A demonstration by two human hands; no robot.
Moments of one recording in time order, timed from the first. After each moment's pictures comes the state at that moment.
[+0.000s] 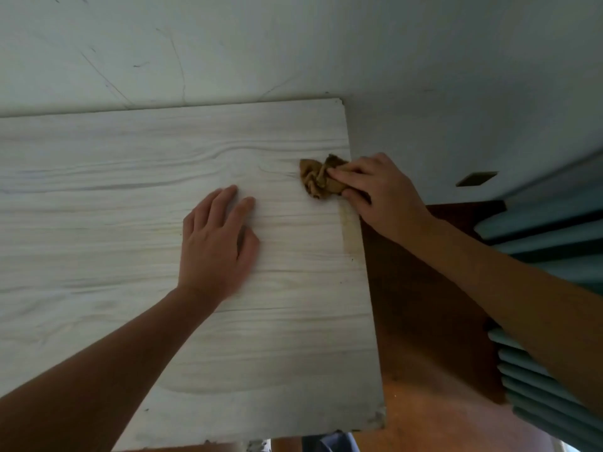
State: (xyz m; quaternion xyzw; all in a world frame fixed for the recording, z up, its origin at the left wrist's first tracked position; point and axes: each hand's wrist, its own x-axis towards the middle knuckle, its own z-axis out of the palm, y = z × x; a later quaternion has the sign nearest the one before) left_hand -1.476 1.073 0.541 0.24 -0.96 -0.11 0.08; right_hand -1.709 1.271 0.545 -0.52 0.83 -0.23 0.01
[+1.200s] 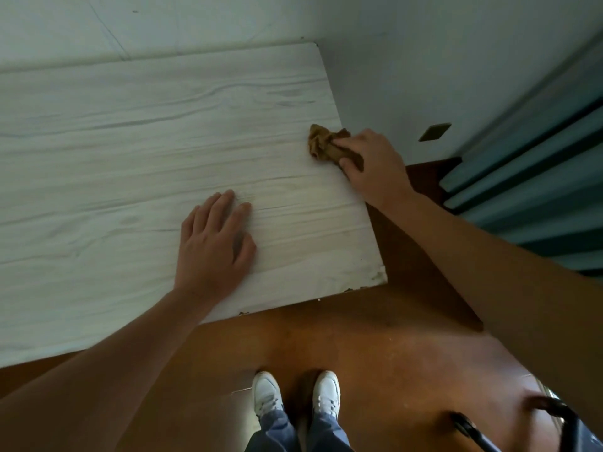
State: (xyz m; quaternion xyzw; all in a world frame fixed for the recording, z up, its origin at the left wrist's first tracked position) left_hand -1.334 1.120 0.540 0.16 -0.98 -0.12 0.05; right_hand -1.585 1.321 0.555 -0.35 0.91 -0.23 0.02
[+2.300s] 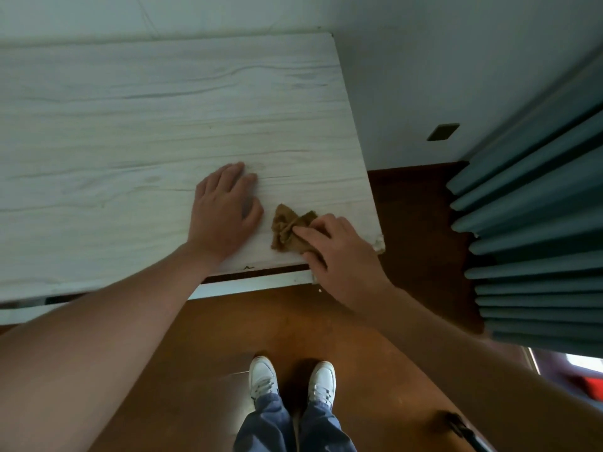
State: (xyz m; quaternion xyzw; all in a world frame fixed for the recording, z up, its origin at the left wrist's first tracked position) left_hand -1.326 1.125 0.547 0.17 -0.97 -0.13 0.06; right_hand -1.384 1.360 0.562 -0.45 0.86 -0.21 0.06
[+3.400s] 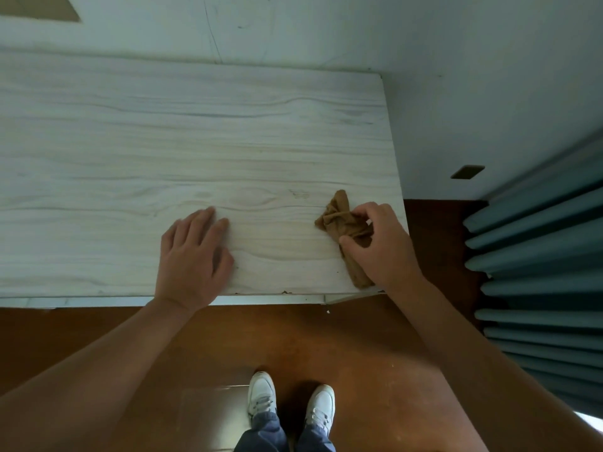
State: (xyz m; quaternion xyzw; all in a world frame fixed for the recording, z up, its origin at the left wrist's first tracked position) left_hand -1.228 1.068 0.544 0.24 -0.96 -0.08 0.09; right_hand -1.439 1.310 0.591 -0.31 0.90 -0.28 0.12
